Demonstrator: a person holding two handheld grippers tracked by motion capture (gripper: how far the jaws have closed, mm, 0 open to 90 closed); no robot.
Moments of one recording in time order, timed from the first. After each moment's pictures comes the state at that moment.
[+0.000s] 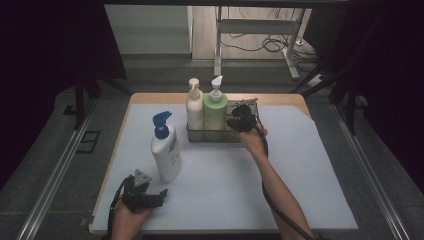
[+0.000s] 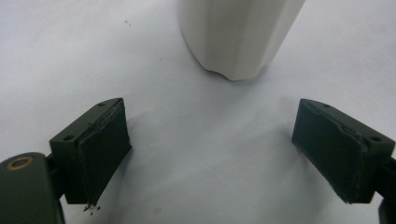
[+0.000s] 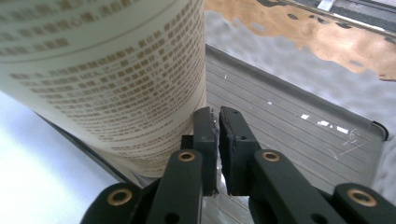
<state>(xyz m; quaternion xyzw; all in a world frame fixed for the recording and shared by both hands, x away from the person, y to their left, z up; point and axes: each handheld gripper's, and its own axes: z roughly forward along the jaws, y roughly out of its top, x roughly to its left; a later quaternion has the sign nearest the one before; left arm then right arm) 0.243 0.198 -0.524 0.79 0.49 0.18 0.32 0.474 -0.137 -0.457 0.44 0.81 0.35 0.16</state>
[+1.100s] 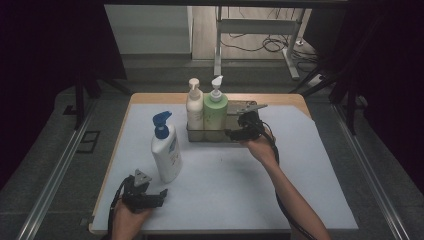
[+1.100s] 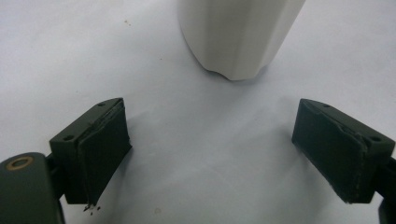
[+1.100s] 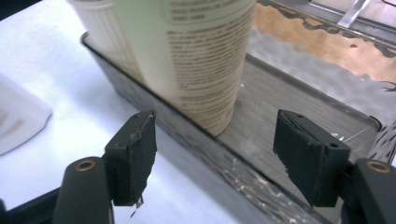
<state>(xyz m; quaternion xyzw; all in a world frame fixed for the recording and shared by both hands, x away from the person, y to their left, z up) 0.243 0.198 -0.524 0.79 0.49 0.17 0.32 0.429 -0.154 -0.434 0.39 0.82 0.38 0.16</state>
